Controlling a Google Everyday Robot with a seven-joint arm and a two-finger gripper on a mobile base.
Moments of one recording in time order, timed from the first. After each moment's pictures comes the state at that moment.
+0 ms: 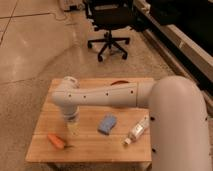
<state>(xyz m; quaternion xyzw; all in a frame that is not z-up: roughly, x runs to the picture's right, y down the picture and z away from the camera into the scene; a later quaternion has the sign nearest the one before) -0.181 0.188 0.751 -0.35 -0.13 -0.17 0.91</state>
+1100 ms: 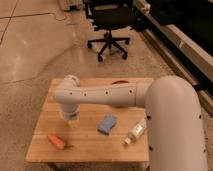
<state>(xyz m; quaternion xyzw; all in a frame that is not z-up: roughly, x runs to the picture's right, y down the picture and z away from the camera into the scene) -0.180 0.180 0.769 -0.35 -0.13 -0.17 0.91</state>
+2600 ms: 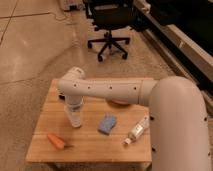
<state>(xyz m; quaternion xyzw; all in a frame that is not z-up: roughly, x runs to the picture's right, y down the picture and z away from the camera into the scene) -0.160 0.141 0.776 -0.34 -0.12 -0.15 0.92</state>
